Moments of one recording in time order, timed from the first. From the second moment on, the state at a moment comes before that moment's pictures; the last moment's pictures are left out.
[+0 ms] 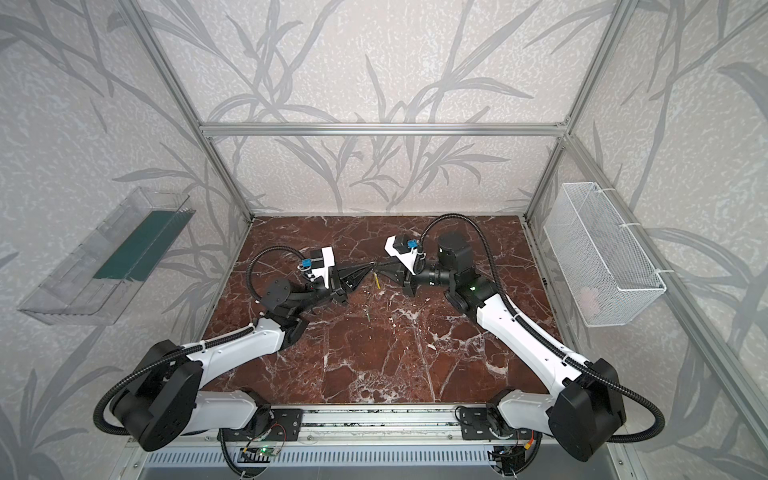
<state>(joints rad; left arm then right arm) -0.55 1.34 0.60 1.16 0.64 -0.30 0.54 1.27 1.03 0.03 -0.79 -0.19</state>
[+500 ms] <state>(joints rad) -0.54 1.37 0.62 1.17 0.66 -0.31 0.53 1.28 1.03 0.05 -0.81 -0.15</state>
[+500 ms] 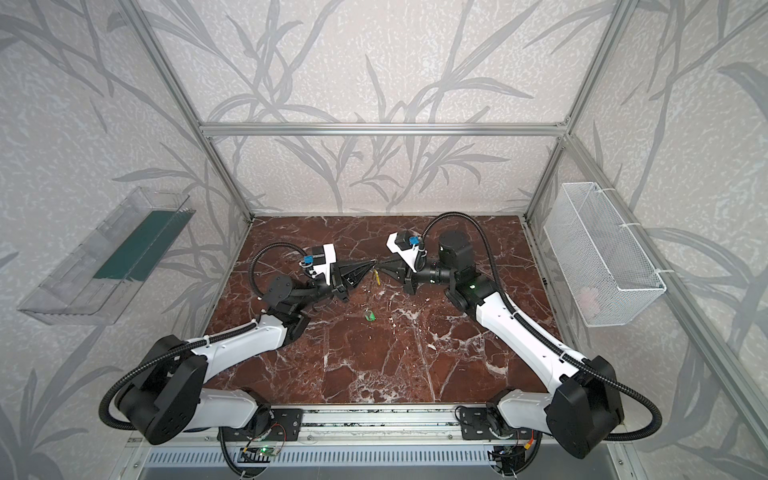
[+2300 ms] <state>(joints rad) -0.53 1.35 0.67 1.03 0.67 -0.30 0.53 1.30 1.03 0.05 -0.82 -0.17</state>
